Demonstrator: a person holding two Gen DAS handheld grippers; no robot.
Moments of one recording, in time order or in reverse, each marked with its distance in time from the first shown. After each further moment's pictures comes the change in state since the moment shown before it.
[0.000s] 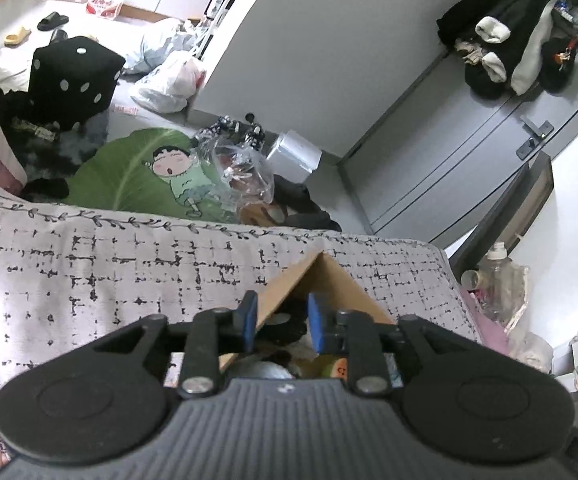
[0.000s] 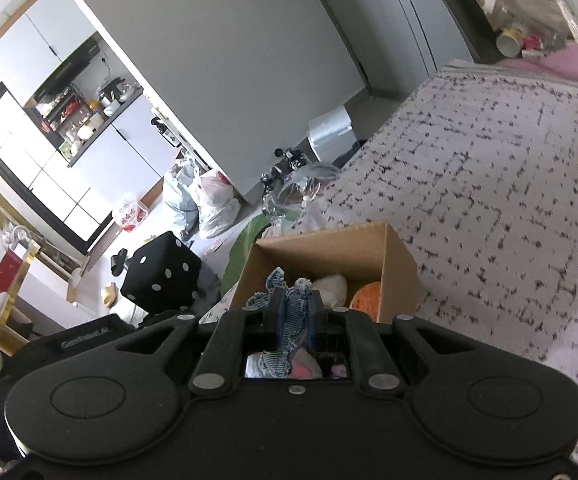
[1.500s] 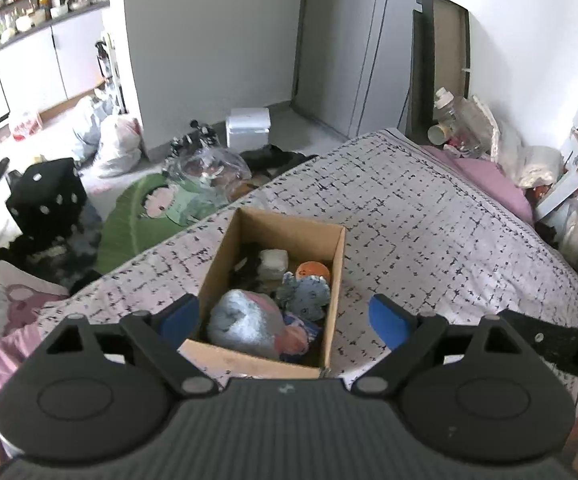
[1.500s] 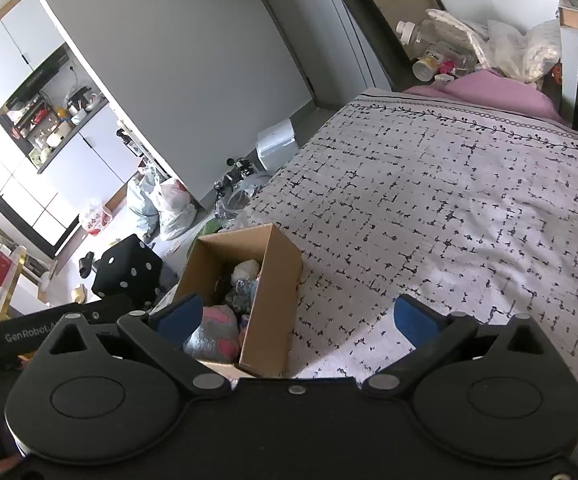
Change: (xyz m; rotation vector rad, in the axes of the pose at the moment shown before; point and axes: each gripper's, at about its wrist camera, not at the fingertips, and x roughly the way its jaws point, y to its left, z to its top) left arm -0.117 -0.140 -0.051 0.607 0.125 0.135; right arm -0.160 -0.055 0.002 0.019 0.027 -0.118
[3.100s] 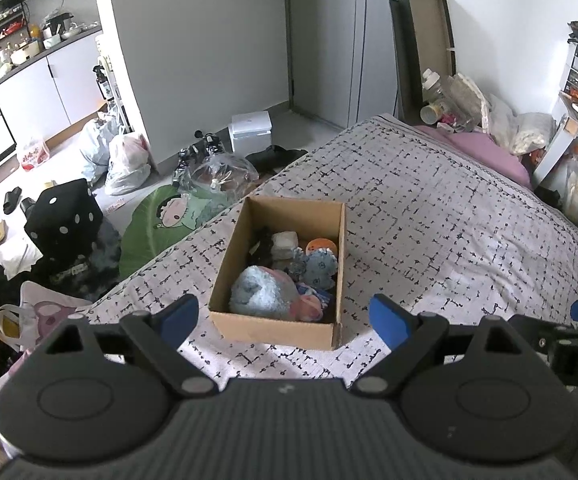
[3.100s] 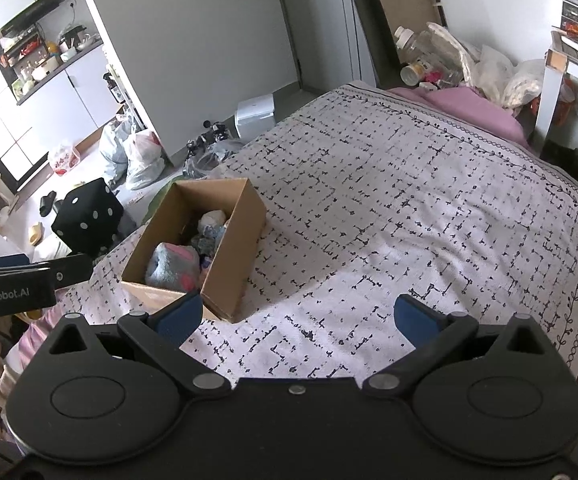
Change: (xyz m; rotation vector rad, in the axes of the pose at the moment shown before) left arm -0.042 -0.009 -0.029 0.111 -0.006 0.043; right arm -0.034 0.016 -0.028 -0.182 0.062 -0.155
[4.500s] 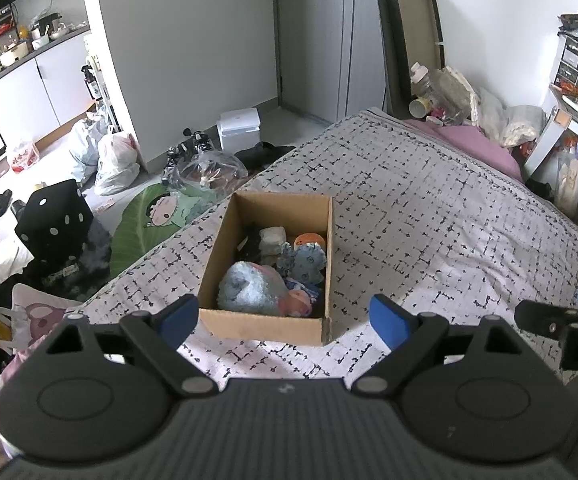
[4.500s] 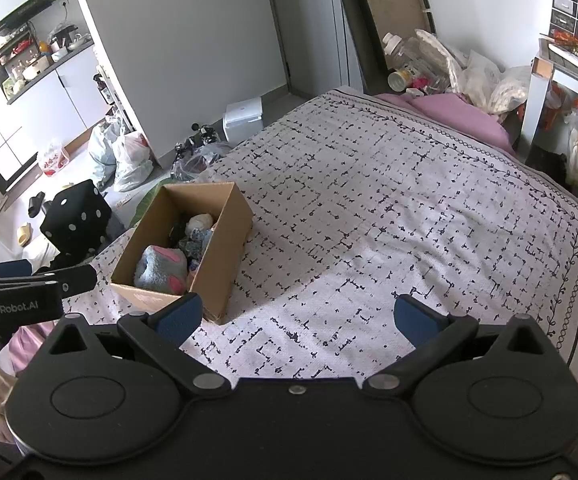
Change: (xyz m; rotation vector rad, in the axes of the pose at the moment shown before) left arm 0.005 -0.004 -0.006 0.021 0.008 -0.024; right arm -0.009 -0.003 0.001 -0.002 -0.010 -0.040
